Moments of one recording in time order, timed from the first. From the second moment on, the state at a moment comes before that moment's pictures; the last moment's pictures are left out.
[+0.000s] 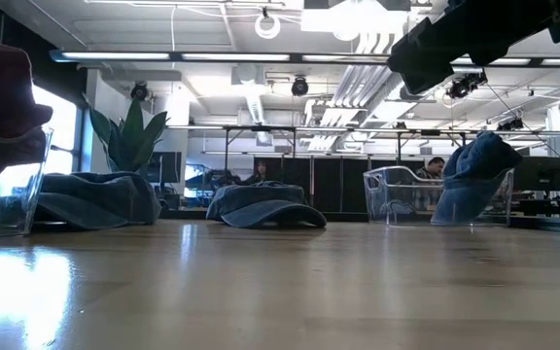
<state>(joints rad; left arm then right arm) -0.65 1.07 1.29 -1.47 -0.08 -1.12 0.33 1.24 0.58 0.26 0.02 0.06</state>
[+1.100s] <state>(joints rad) -0.76 1.34 1.42 -1.35 -0.30 -0.95 0.33 1.25 0.57 0.25 0.15 0.04</state>
